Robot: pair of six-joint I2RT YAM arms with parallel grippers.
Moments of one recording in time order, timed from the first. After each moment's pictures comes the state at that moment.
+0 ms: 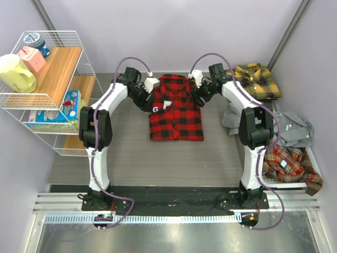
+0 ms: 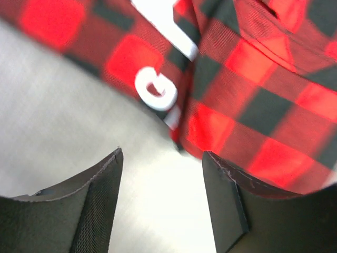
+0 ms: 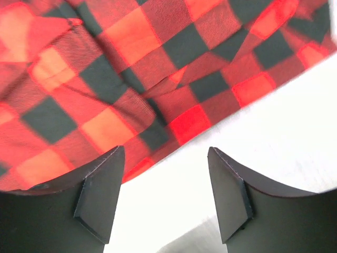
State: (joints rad) left arm -0.27 2.15 1.84 -0.77 0.47 0.57; right arm 0.24 2.10 1.78 -0.62 -0.44 -0.66
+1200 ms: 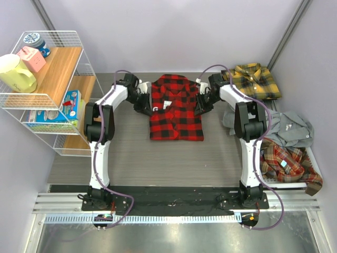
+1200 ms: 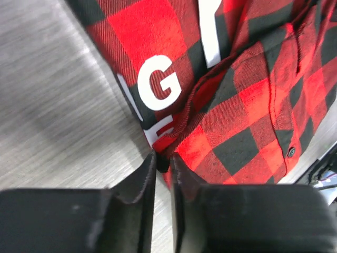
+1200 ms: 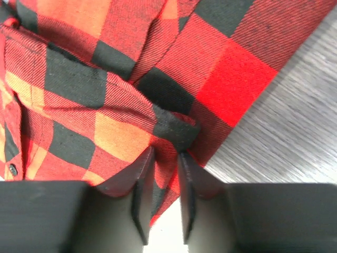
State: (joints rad) left arm -0.20 2.29 1.86 -0.82 0.61 -0.03; right arm 0.19 2.28 1.80 -0.73 -0.54 -0.10
